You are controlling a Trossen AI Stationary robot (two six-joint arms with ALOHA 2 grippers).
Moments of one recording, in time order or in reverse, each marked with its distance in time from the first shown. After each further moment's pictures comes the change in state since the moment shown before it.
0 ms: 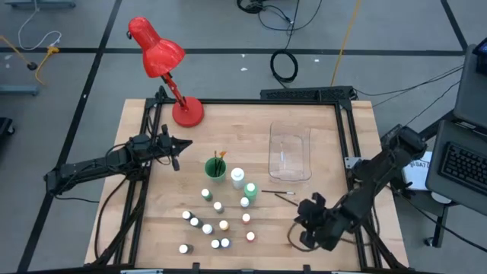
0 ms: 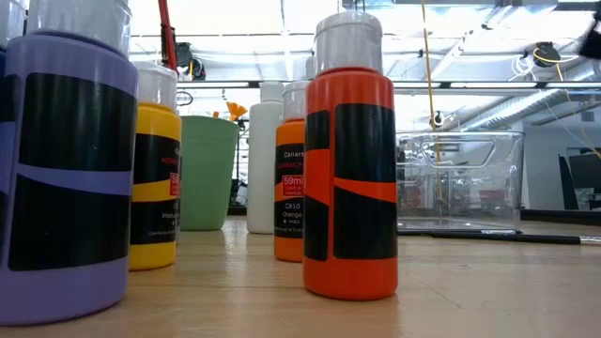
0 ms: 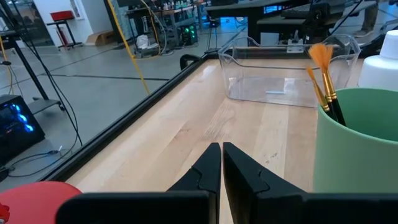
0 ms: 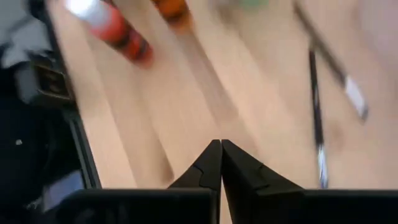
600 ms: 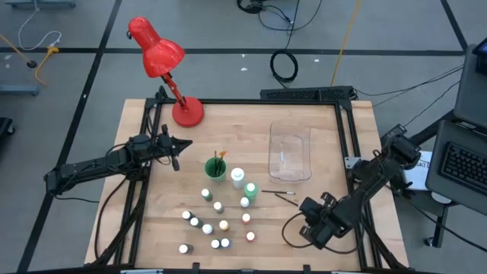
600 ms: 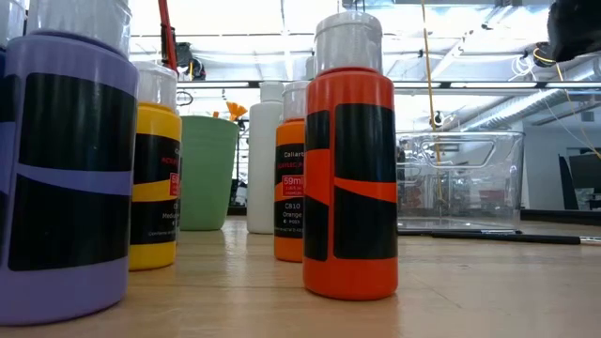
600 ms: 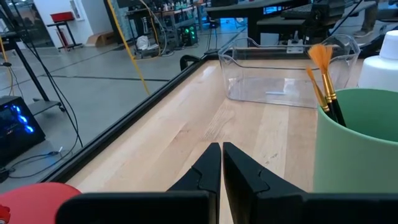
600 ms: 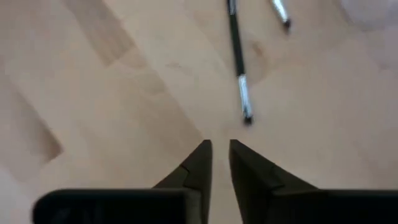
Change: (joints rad) left arm 0.000 0.000 0.000 0.010 -0.001 0.004; right arm -0.030 0.116 -0.008 -0.269 -0.122 0.124
